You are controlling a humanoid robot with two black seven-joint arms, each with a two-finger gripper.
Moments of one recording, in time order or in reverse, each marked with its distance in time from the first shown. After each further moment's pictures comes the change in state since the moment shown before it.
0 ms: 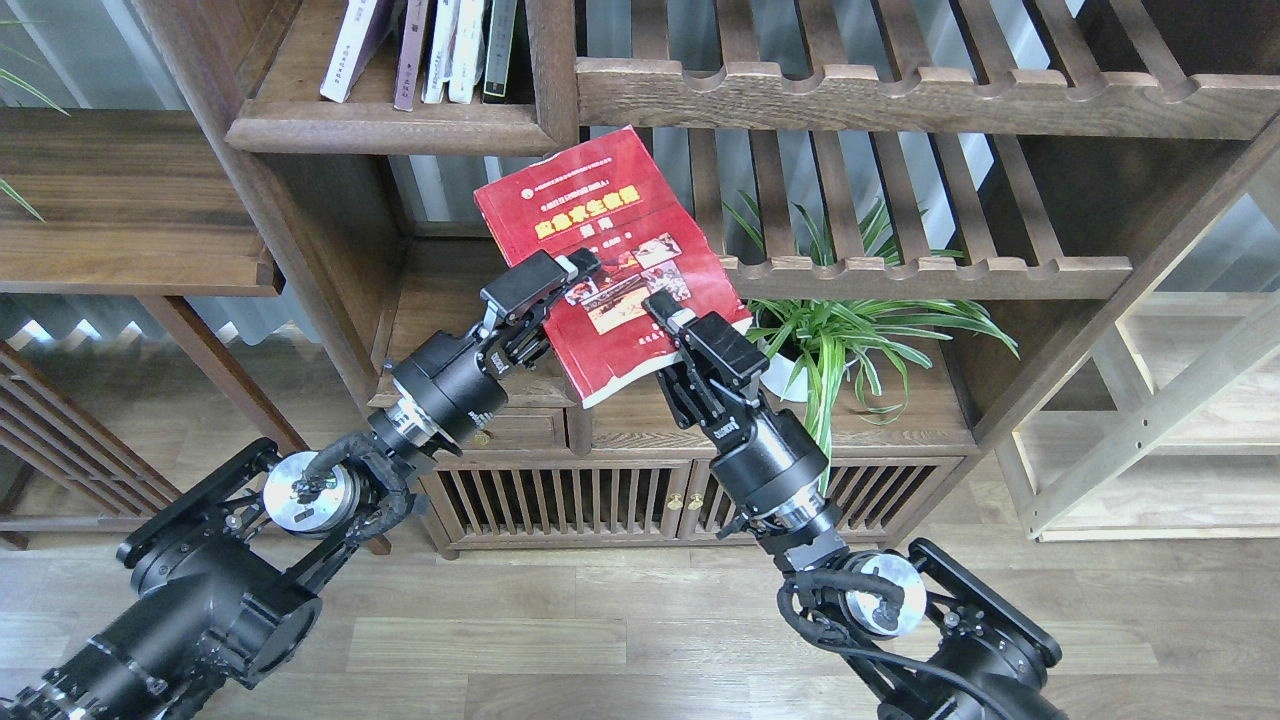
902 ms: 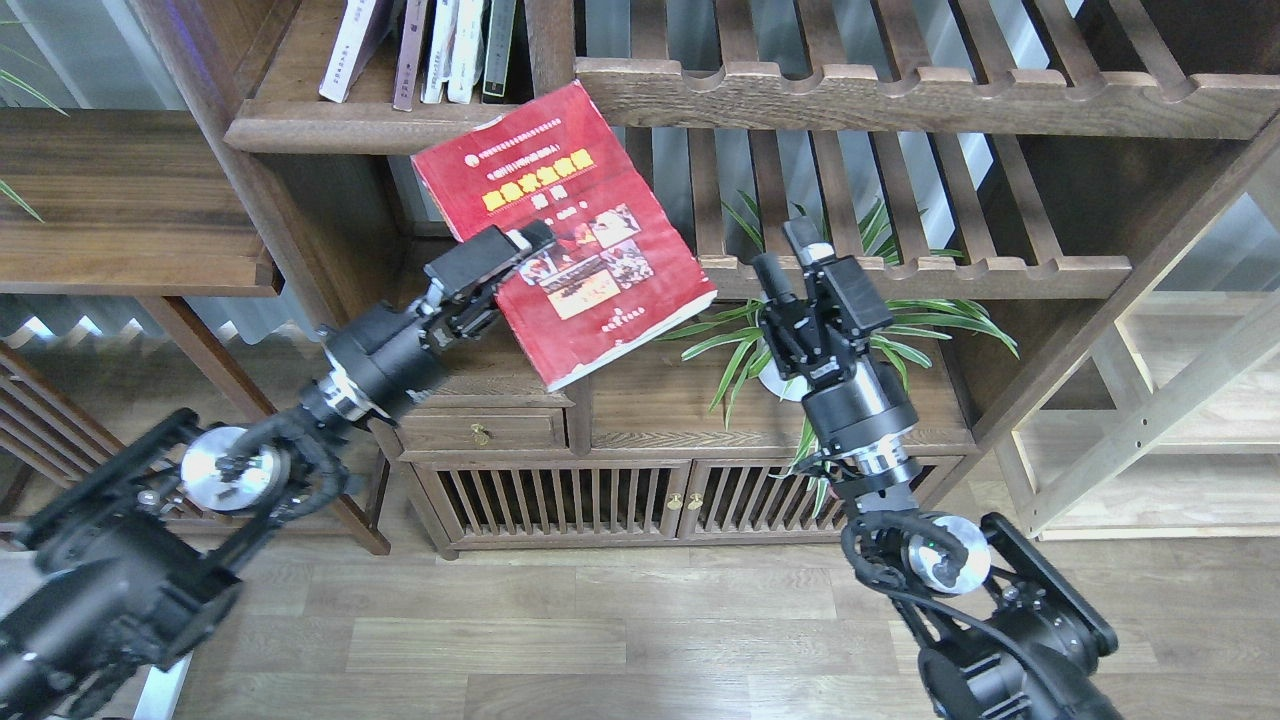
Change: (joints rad) left arm -0.014 0.225 -0.035 -0.160 0.026 0.001 -0.015; right arm -0.009 -0.060 0.241 -0.051 0.001 0.000 0.006
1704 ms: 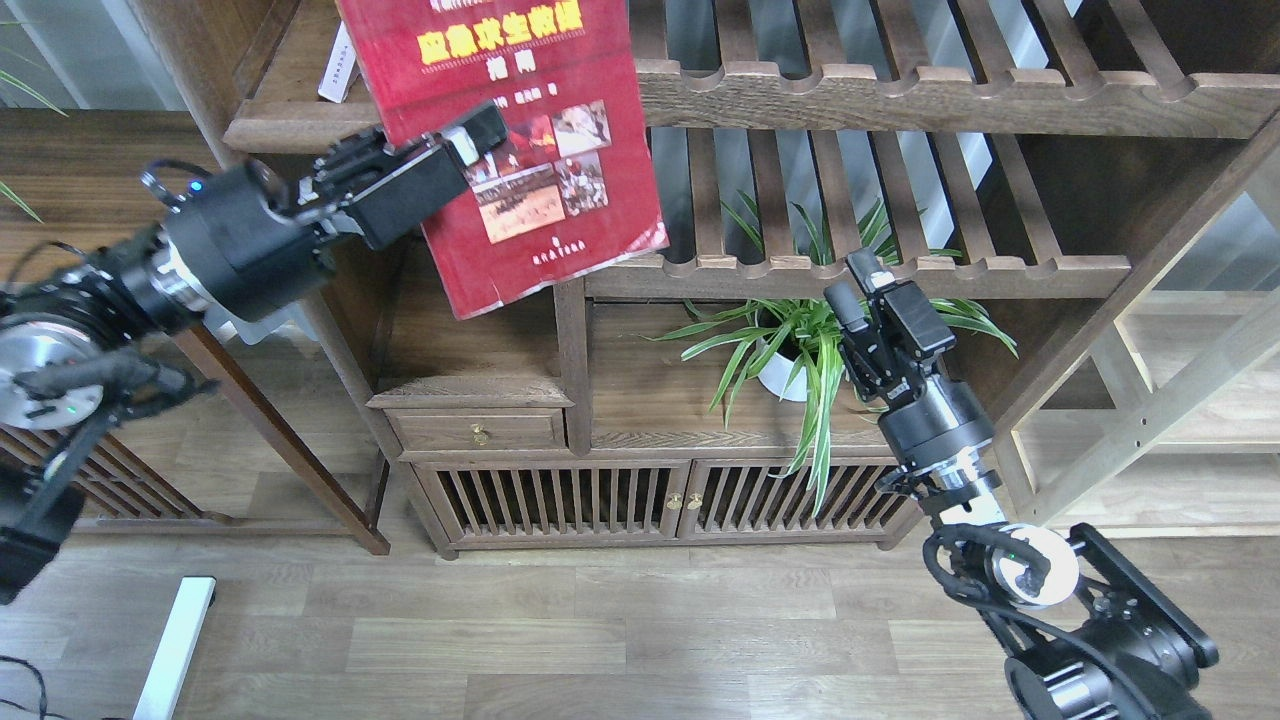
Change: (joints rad) left arm -0.061 0.143 -0.313 -0.317 0.535 -0.001 0.083; right arm -0.038 -0.173 -0.001 -0.018 0.000 0.000 -0.003
